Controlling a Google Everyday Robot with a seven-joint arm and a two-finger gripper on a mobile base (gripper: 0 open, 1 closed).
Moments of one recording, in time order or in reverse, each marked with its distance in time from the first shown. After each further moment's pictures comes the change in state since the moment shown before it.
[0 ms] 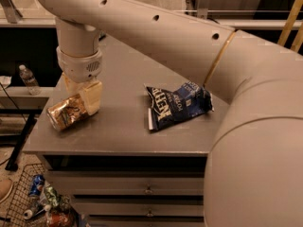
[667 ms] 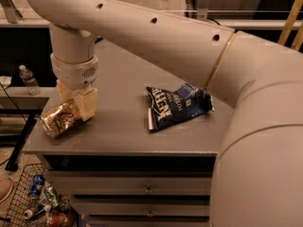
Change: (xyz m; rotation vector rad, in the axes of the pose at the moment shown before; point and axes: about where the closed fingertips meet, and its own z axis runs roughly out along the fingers) arm -0.021 0.010 0.007 -0.024 -0.023 -0.034
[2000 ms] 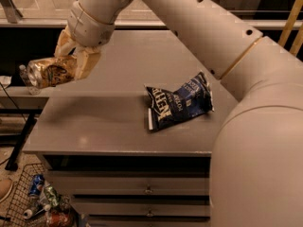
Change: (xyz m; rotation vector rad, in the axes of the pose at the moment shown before) arm 0.031 -0.057 -0.085 0.348 -0.248 -0.061
